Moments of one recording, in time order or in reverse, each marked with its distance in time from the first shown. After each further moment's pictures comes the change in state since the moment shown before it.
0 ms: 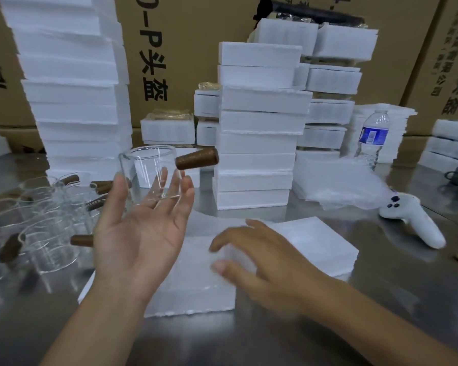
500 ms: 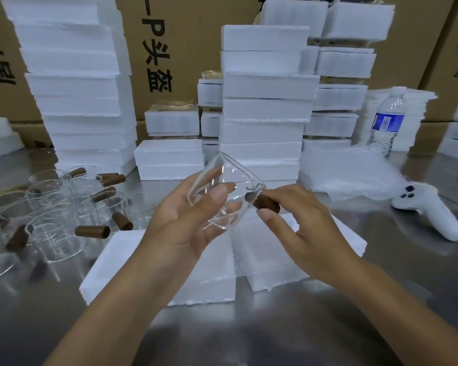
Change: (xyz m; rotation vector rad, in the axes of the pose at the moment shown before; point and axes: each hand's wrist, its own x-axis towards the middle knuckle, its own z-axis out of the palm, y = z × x) left_hand -0.005 -0.027 0.014 0.844 -0.051 -0.023; right_hand -0.006 0.041 -0.016 -0.044 0.383 0.057
